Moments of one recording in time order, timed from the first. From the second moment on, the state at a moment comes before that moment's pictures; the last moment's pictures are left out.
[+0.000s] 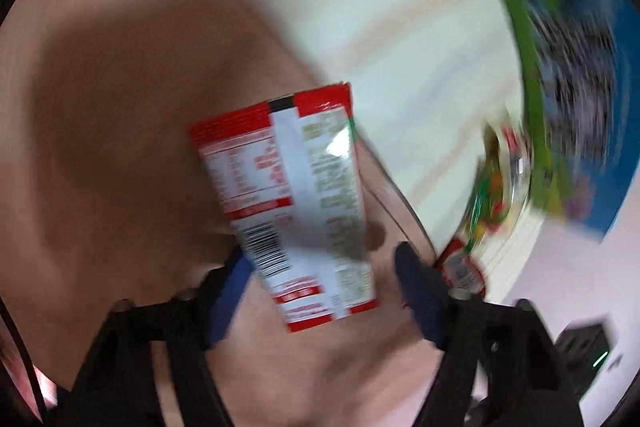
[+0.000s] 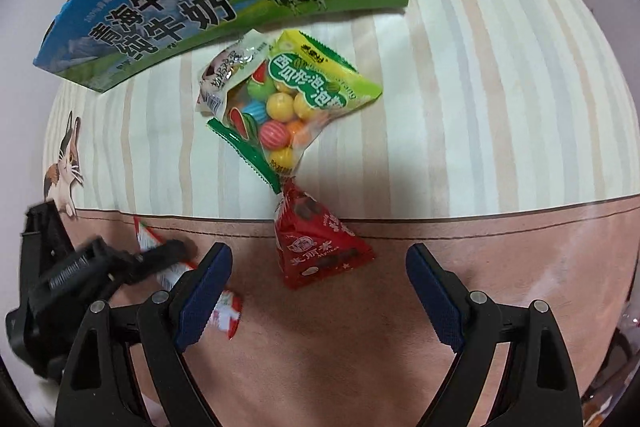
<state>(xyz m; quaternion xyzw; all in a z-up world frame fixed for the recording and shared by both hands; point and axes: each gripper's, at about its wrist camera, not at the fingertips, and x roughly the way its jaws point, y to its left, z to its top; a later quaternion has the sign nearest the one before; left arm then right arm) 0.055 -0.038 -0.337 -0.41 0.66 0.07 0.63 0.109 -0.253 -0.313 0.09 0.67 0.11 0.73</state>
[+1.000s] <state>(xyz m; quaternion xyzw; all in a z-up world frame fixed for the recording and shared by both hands) 0.042 -0.043 -0.347 -0.08 0.73 -0.03 0.68 0.006 -0.241 -0.354 0.06 0.72 0.09 0.69</state>
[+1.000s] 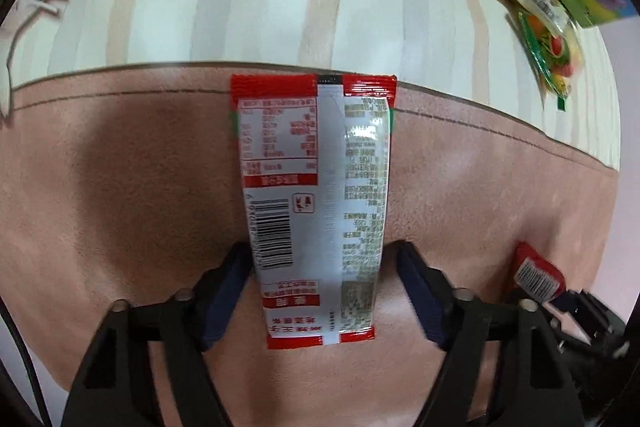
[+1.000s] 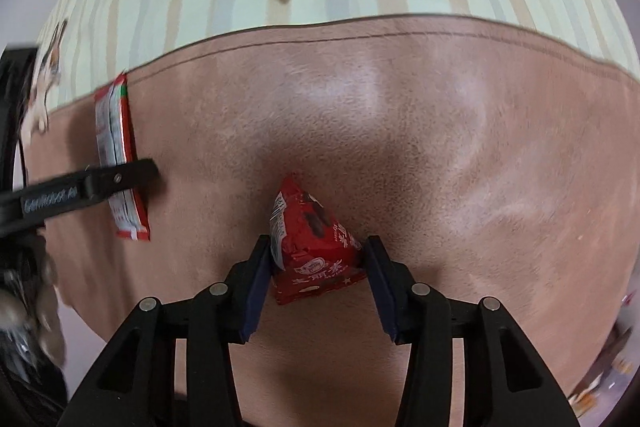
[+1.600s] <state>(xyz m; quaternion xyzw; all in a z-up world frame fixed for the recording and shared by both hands) 0.030 -0.034 -0.360 -0.06 0.75 -0.05 0.66 0.035 -0.258 -0.363 0.10 0.73 0.08 0.67</state>
